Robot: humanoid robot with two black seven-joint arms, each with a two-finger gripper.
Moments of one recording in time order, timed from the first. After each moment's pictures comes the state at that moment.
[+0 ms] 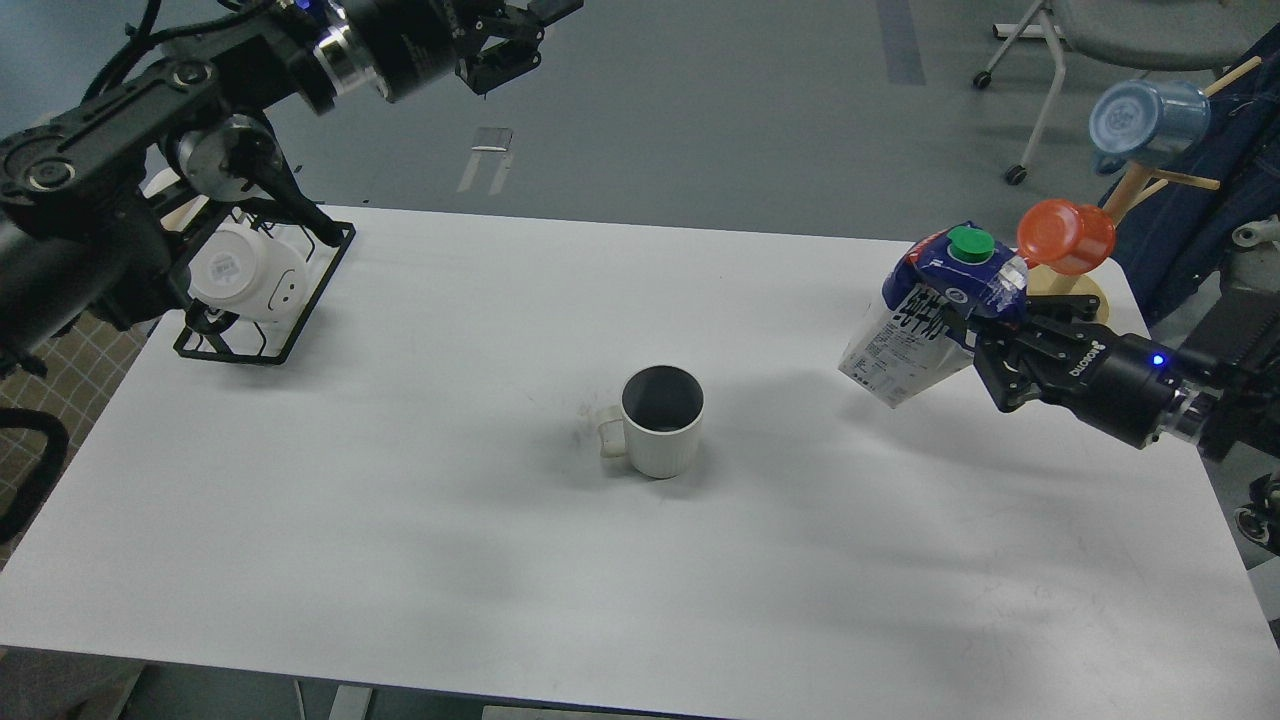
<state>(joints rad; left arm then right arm) -1.14 0.51 -0.59 -0.96 0.43 -0.49 -0.23 0.88 -0.79 0.03 1.13 -1.74 -0.49 0.49</state>
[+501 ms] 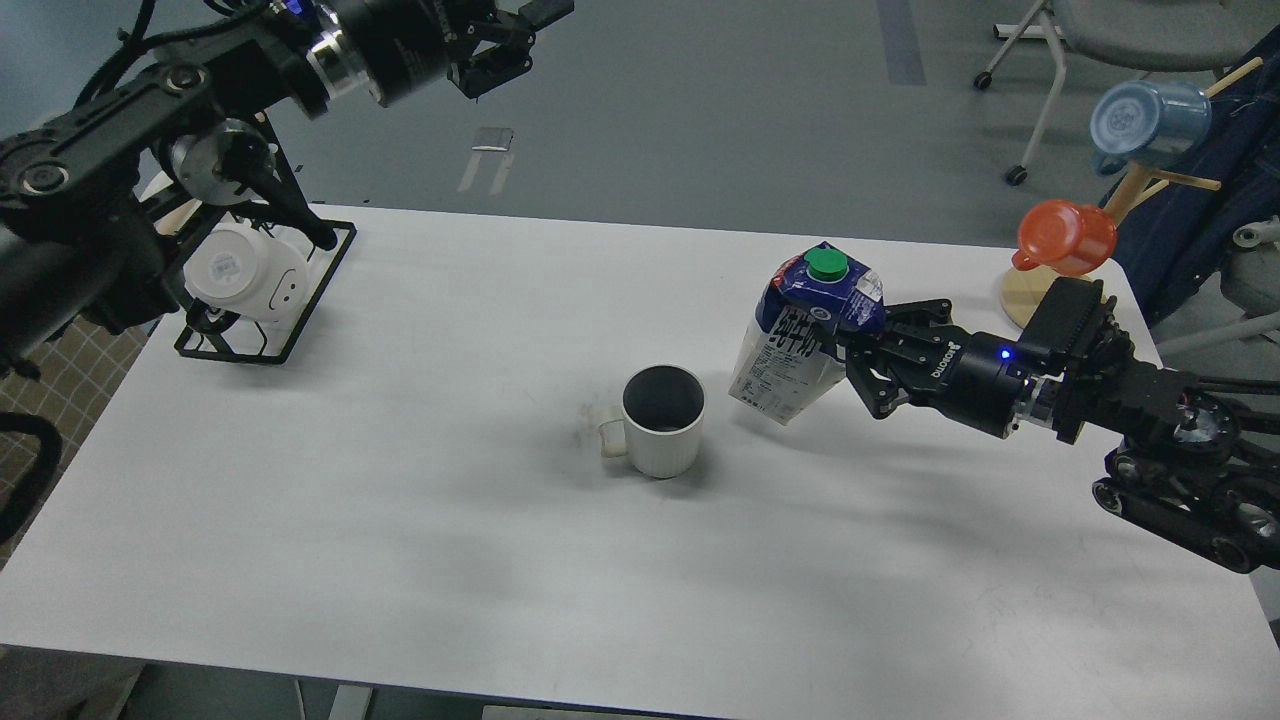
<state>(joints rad) -1.13 0.52 -0.59 -0.96 0.43 -0.49 -0.23 0.98 -0.54 -0.10 1.01 -1.69 -0.49 0.49</state>
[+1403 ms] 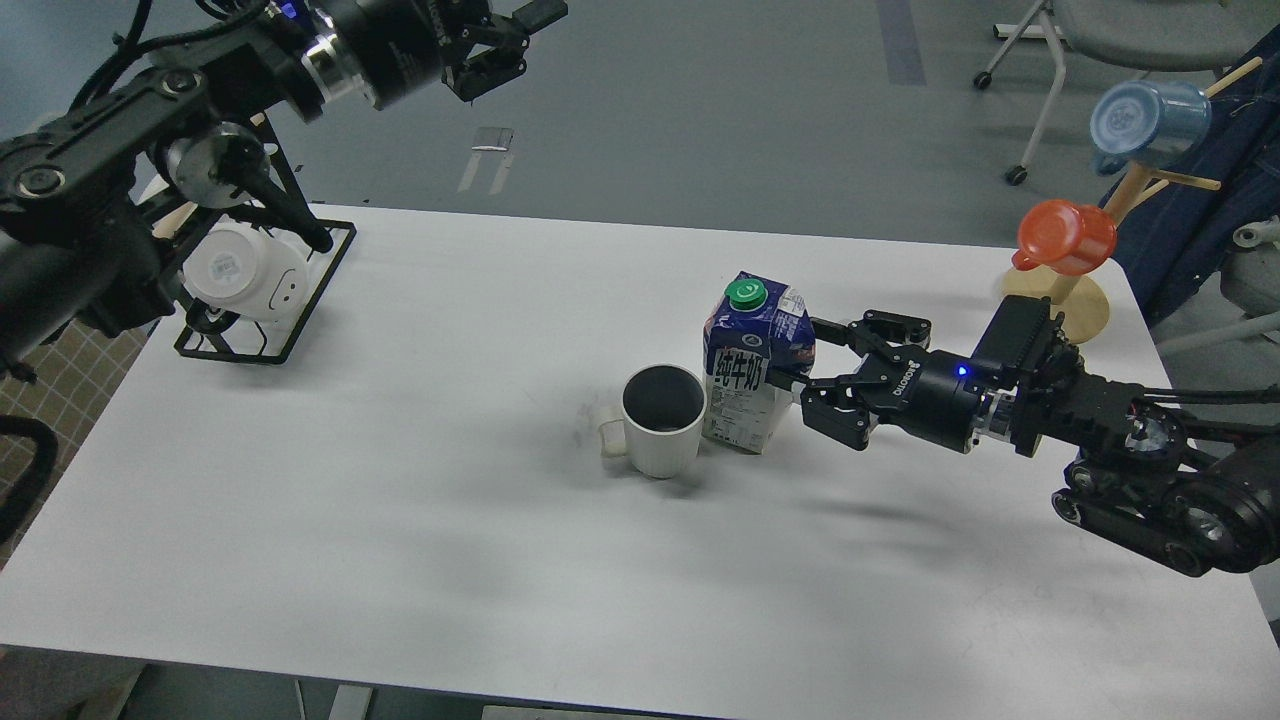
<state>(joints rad) -1.12 0.52 -0.59 -0.96 0.43 -0.49 -0.23 0.98 -0.49 -0.14 0.98 -1.66 -0.49 0.49</state>
